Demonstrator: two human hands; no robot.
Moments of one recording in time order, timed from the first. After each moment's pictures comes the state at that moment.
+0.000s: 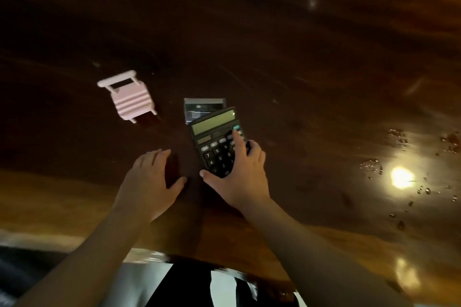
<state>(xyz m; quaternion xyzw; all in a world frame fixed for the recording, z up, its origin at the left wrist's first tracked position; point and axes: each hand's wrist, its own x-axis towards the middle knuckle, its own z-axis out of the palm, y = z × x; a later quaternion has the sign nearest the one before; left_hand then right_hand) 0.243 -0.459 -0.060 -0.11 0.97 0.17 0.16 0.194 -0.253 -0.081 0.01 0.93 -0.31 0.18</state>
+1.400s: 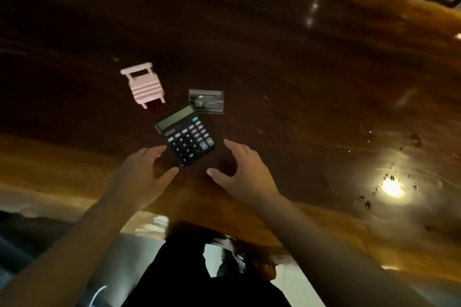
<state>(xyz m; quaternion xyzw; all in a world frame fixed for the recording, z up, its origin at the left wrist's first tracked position) 0.307 -0.456 0.003 -0.15 0.94 0.27 0.13 0.242 -0.212 -0.011 -0.12 0.92 -0.29 0.23</state>
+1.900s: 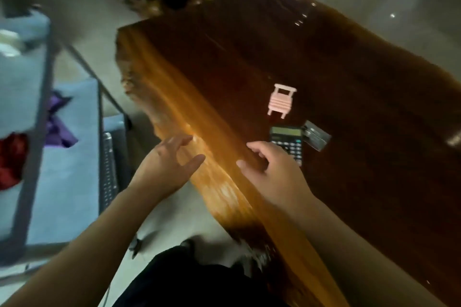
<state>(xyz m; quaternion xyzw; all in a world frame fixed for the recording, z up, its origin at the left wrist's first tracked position) 0.525 -0.457 0.101 -0.42 0.85 0.31 -0.11 0.329 -0.292 0.104 -0.47 0.81 -0.30 0.20</state>
